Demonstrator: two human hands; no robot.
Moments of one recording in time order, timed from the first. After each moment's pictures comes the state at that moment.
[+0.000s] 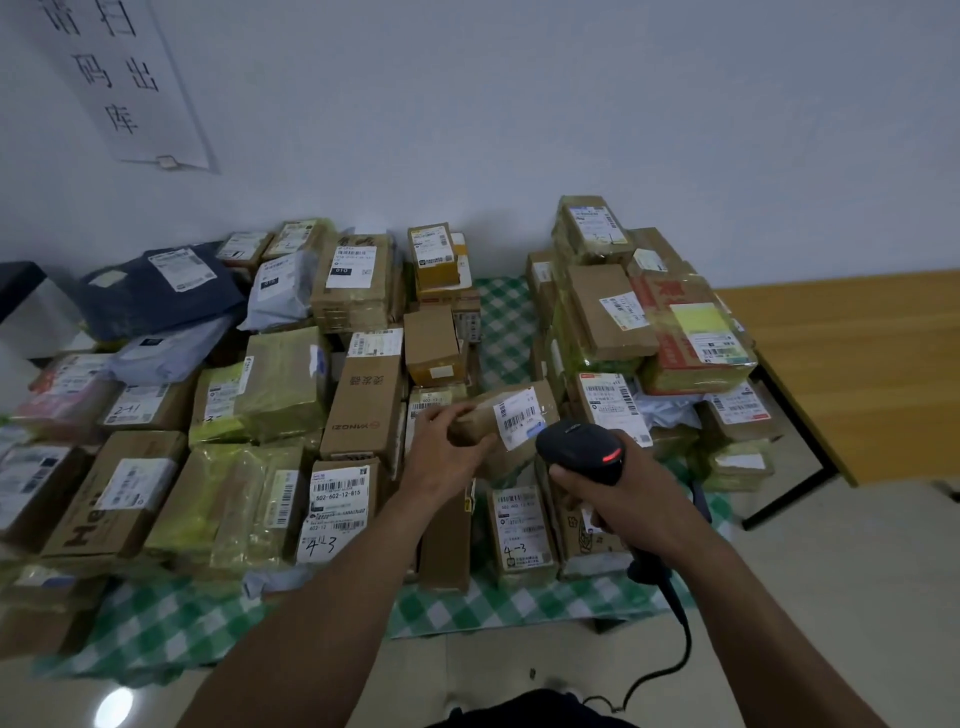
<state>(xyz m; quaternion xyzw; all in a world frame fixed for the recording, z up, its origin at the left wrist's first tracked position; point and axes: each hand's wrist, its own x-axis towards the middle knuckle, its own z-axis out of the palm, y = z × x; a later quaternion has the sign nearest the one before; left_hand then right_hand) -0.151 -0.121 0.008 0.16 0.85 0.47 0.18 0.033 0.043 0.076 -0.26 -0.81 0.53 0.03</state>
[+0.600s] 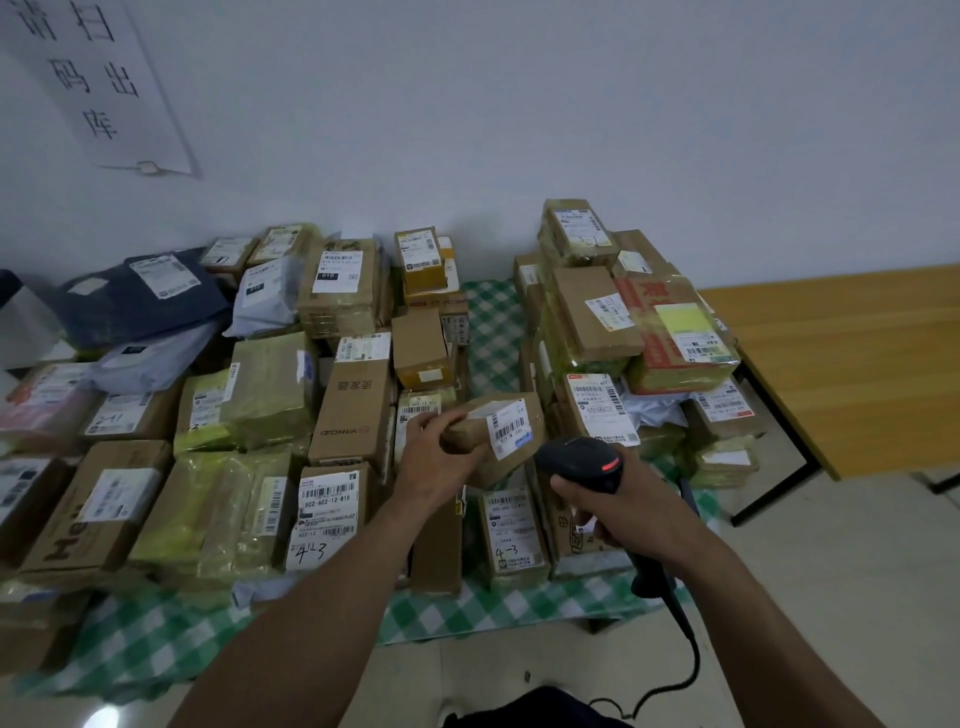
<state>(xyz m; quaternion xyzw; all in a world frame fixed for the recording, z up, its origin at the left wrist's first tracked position) -0.154 -0.118 -0.007 0.17 0.85 0.45 0.19 0.046 0.042 0.088 -0.26 -0.78 0.57 0.00</state>
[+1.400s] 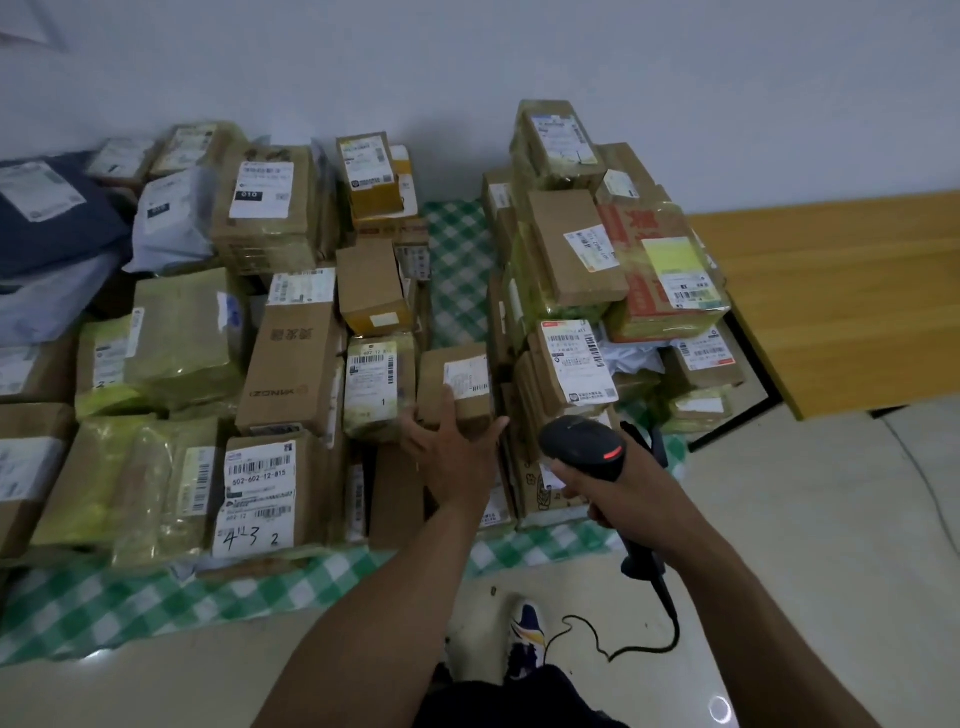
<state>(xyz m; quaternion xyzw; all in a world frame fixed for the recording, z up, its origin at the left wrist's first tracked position) -0.090 -0.040 -0.097 0.04 0.92 0.38 0.05 0.056 0.068 0.053 -0.34 -0.75 0.57 -0.02</state>
